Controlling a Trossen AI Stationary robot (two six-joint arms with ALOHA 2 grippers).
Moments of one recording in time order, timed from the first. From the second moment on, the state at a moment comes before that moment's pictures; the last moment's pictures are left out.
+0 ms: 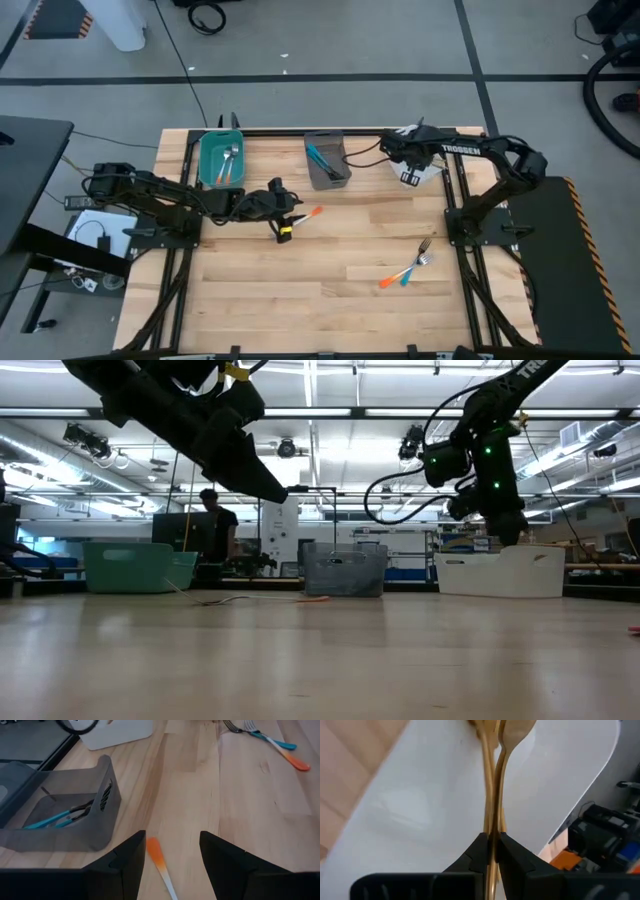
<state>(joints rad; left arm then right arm) -0.05 1.39 0.66 0.19 -0.29 -0.04 -0.63 1.50 0.95 -1.04 0.55 -0.11</state>
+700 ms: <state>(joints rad) -0.05 1.39 0.66 0.20 -0.29 -0.04 -0.77 1.54 1.08 -1.12 0.42 -0.14</state>
